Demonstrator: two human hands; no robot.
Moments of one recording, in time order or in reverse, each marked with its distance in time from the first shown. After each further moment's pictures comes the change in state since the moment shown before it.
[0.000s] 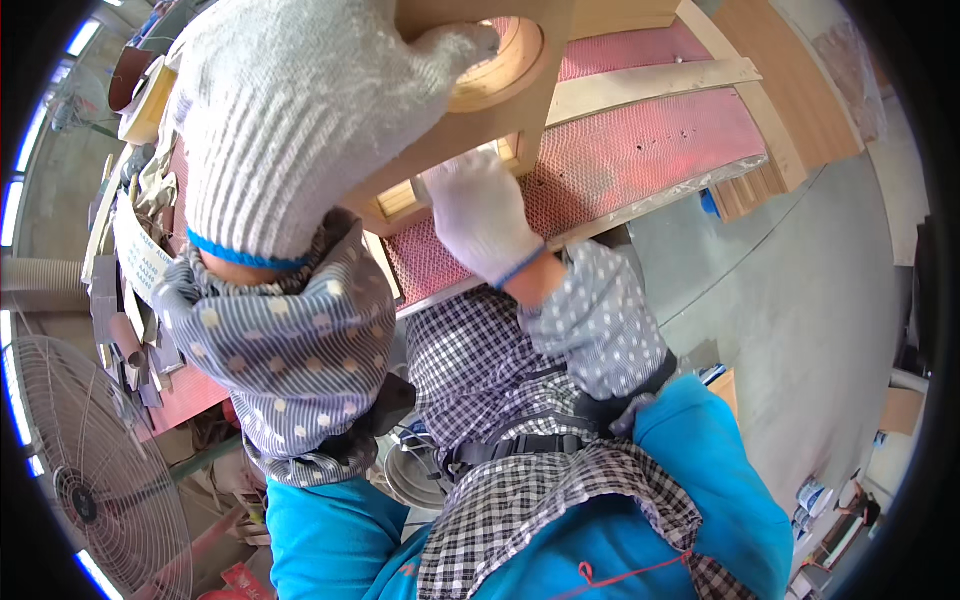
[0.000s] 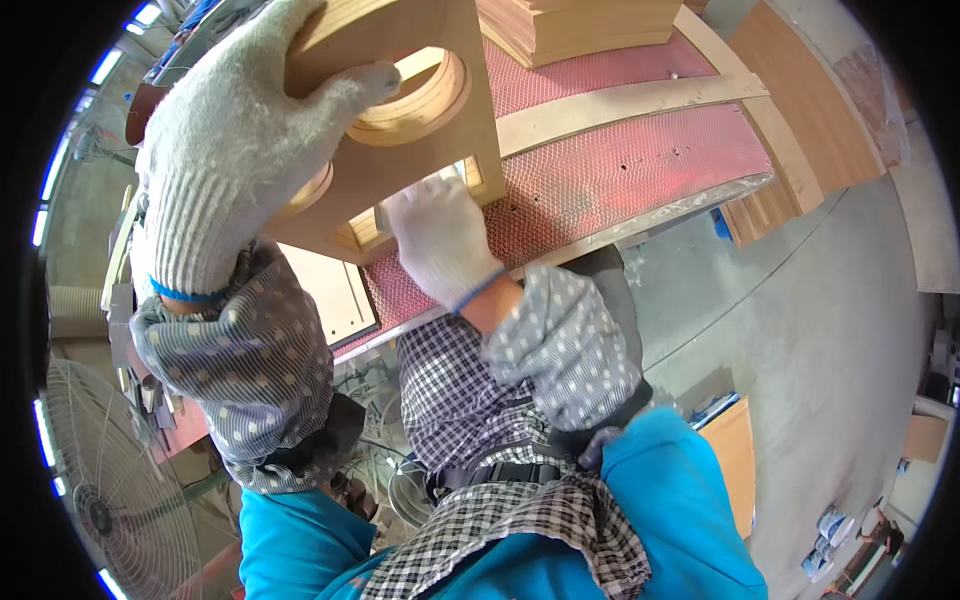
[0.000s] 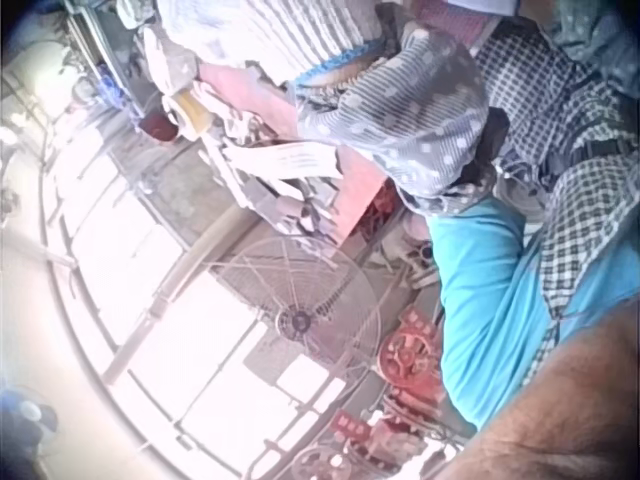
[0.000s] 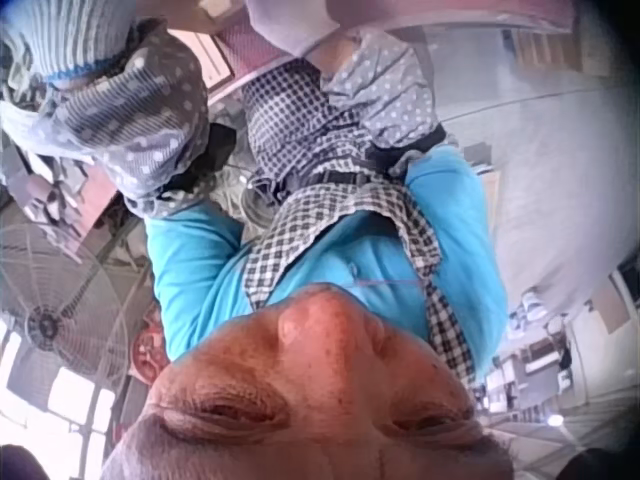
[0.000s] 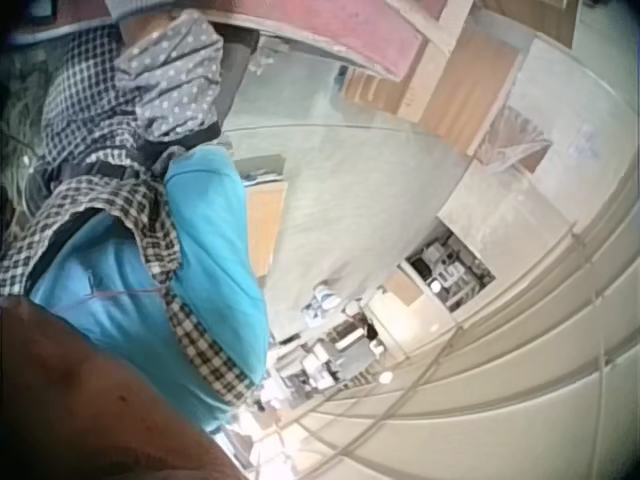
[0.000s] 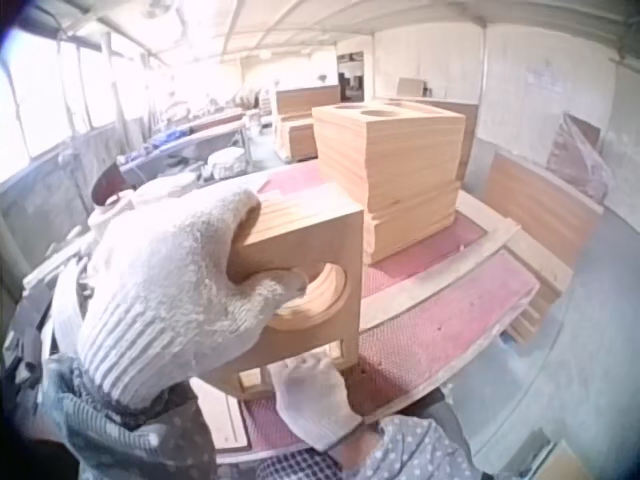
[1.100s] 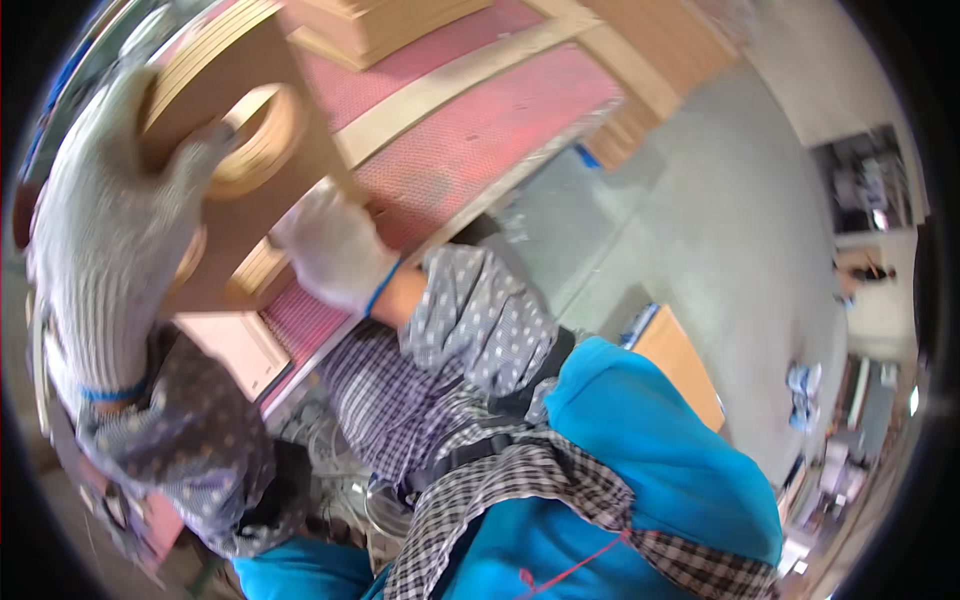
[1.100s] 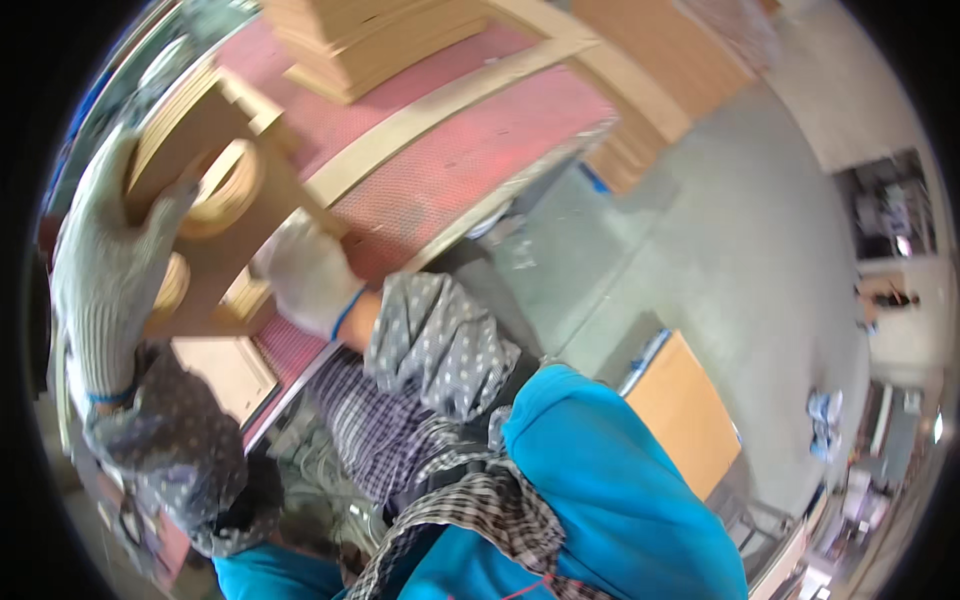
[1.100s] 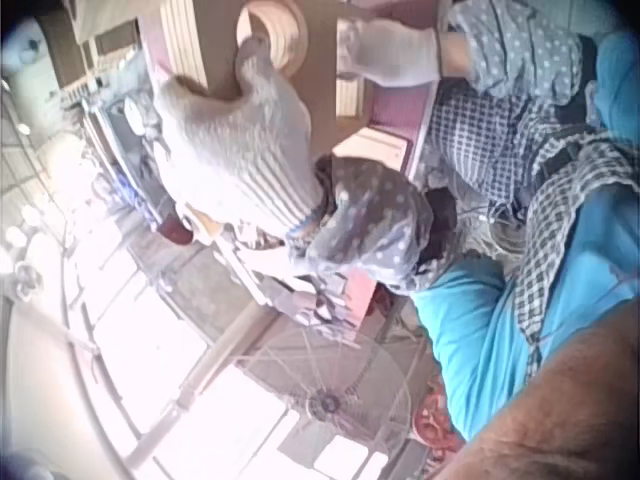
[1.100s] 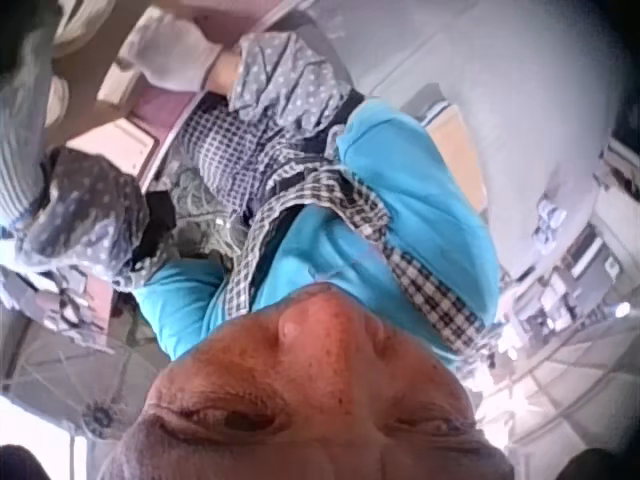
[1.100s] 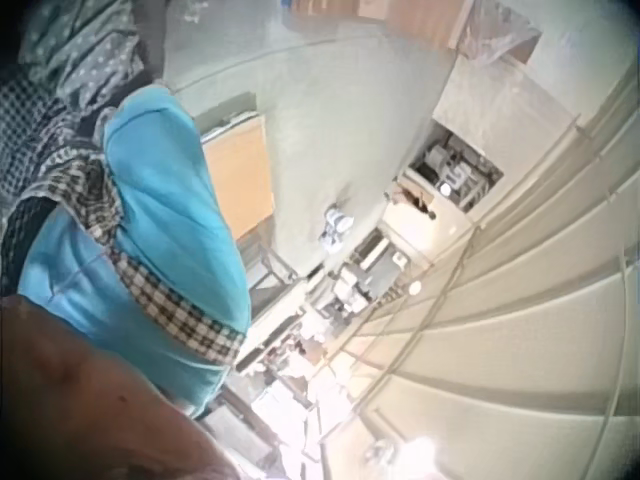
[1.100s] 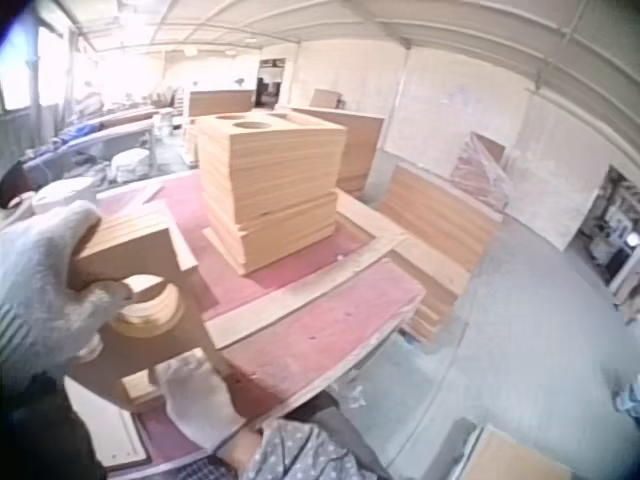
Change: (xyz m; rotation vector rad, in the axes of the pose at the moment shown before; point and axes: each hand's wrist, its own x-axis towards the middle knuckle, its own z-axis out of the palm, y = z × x) left_hand -0.002 -0.038 0.015 -0.141 -0.194 -0.013; right_hand 0.000 0.007 0.022 0.015 0.372 0.017
